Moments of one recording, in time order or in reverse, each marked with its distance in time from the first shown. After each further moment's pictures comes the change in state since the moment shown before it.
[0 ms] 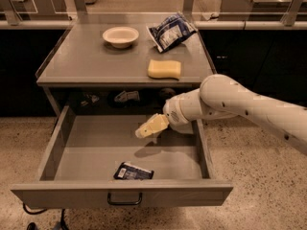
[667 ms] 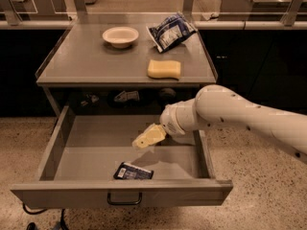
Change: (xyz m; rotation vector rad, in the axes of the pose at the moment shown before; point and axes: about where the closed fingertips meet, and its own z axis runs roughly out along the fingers) arm 0.012 0.033 -0.008 0.067 0.038 -0.039
